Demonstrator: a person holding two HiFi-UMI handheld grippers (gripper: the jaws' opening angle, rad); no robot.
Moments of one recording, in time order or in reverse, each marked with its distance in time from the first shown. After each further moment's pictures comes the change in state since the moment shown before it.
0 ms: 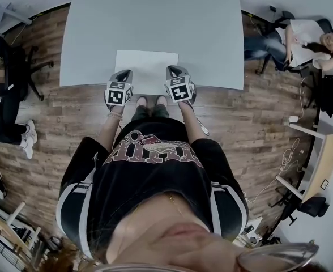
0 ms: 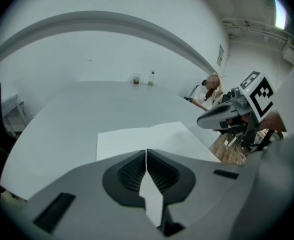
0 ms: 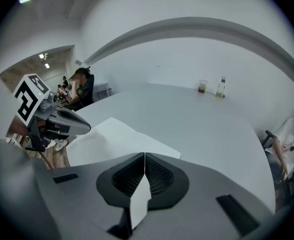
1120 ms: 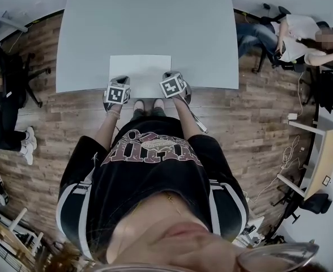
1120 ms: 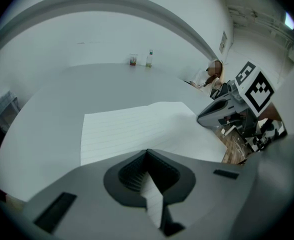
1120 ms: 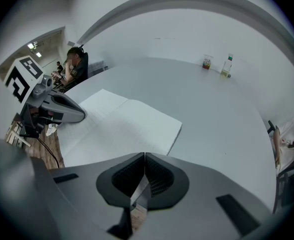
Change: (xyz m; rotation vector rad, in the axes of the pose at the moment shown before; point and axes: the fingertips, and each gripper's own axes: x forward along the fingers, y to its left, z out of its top) left arm 0.040 -0.007 -0.039 0.013 0.185 -0.020; right arm 0.031 -0.018 -0.064 -0.010 0.266 0.018
